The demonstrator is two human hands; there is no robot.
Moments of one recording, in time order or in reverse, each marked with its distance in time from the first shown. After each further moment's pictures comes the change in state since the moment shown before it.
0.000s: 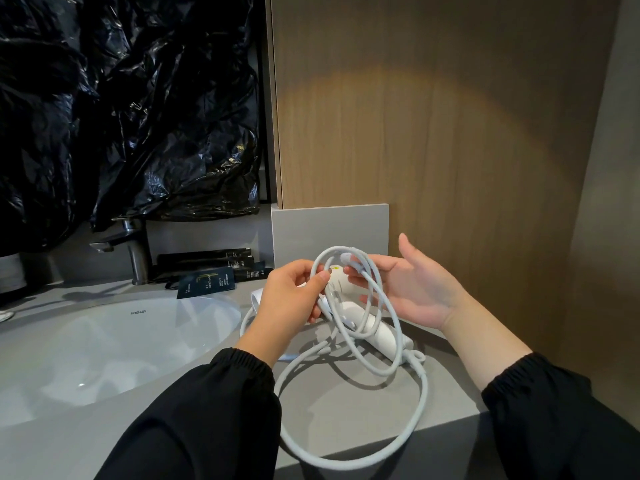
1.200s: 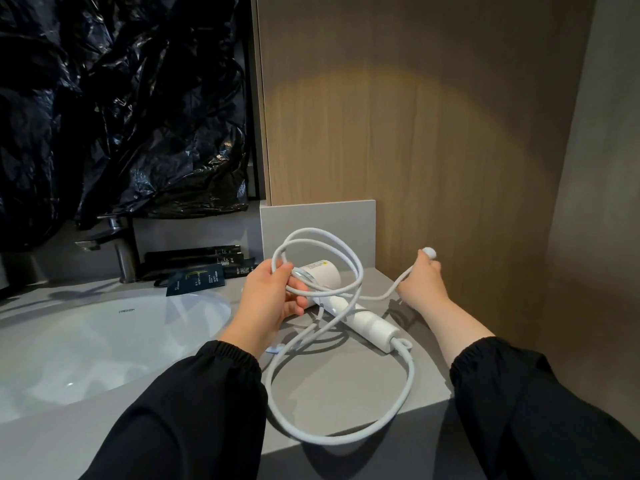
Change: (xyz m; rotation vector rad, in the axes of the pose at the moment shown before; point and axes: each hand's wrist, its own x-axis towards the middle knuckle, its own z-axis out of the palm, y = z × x) left_hand -0.001 0.004 -0.005 -0.285 0.060 -0.205; right_hand 0.018 0.012 -0.042 -1.112 0.925 -0.017
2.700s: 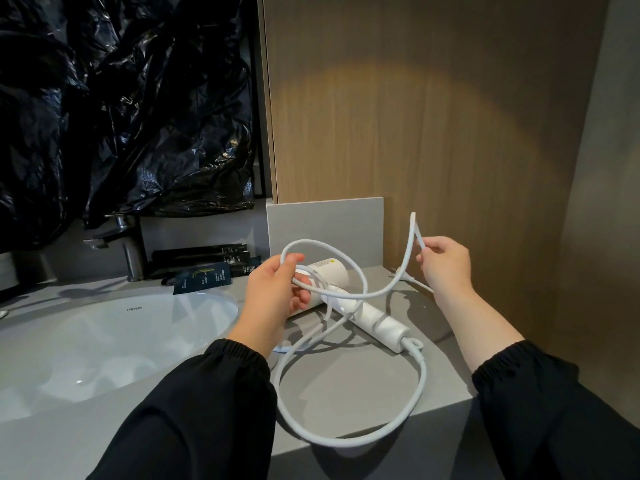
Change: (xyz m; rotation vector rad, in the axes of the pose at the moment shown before) left_hand 0.000 0.000 -0.001 -0.062 0.059 0.028; right_hand -0.008 -0.015 -0.019 0.571 0.183 0.004
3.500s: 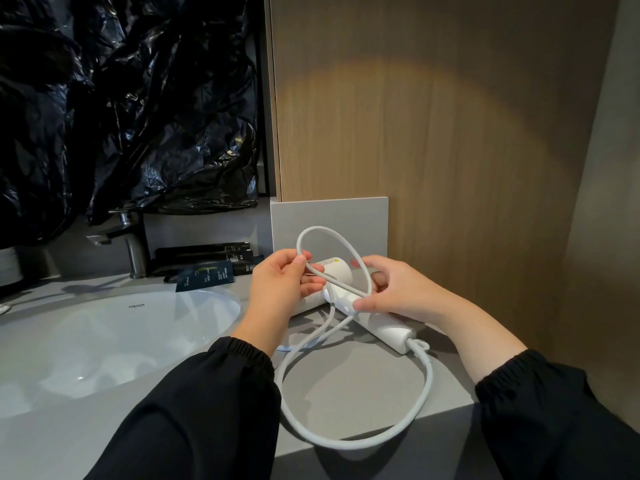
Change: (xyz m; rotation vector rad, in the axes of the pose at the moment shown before) left_hand 0.006 -0.003 0.002 0.030 -0.002 0.094; right_hand -0.034 -0.002 0.016 -0.368 -0.842 -0.276
